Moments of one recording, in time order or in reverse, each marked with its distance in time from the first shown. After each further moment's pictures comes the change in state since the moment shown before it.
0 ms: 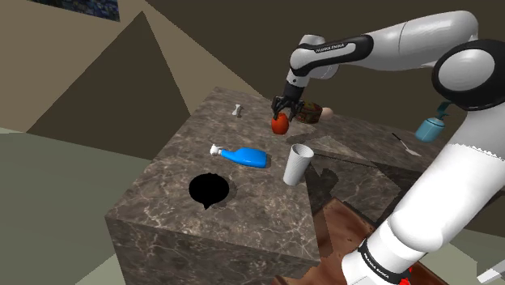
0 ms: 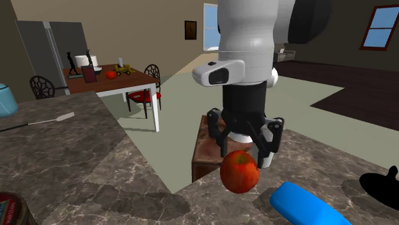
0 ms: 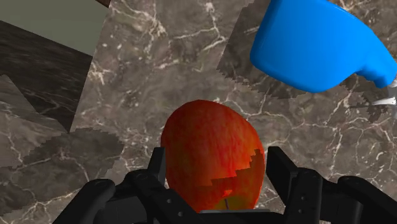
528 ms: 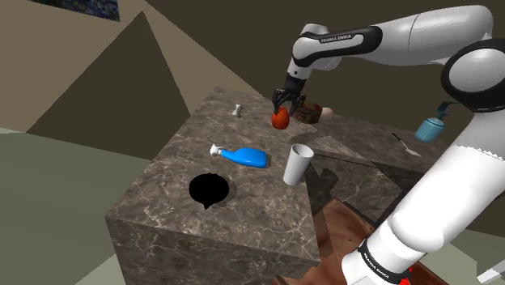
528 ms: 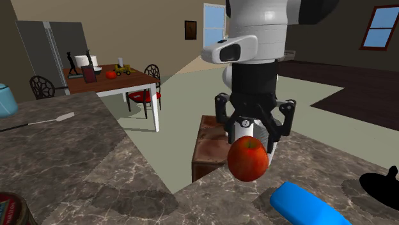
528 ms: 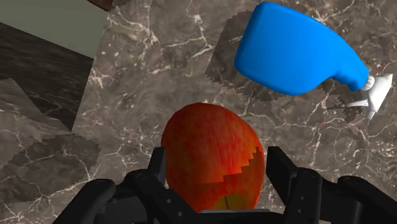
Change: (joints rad) arm 0.013 -0.041 0.012 0.034 -0.007 -0.073 0.032
